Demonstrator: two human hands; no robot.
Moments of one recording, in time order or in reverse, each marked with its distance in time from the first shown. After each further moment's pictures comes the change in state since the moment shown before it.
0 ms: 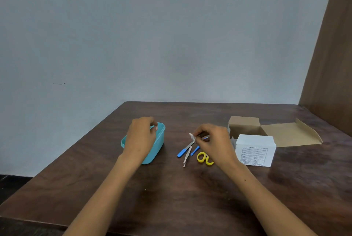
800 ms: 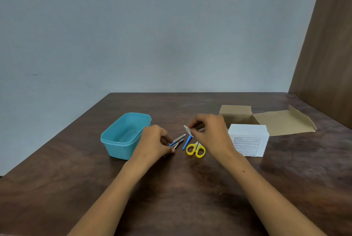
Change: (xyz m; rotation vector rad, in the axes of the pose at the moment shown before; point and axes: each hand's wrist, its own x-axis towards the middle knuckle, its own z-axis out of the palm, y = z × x) left_hand -0.017 0.026 0.049 -0.149 -0.448 -0.034; right_hand 0.005 0.013 -0.006 -0.072 -0.036 0.103
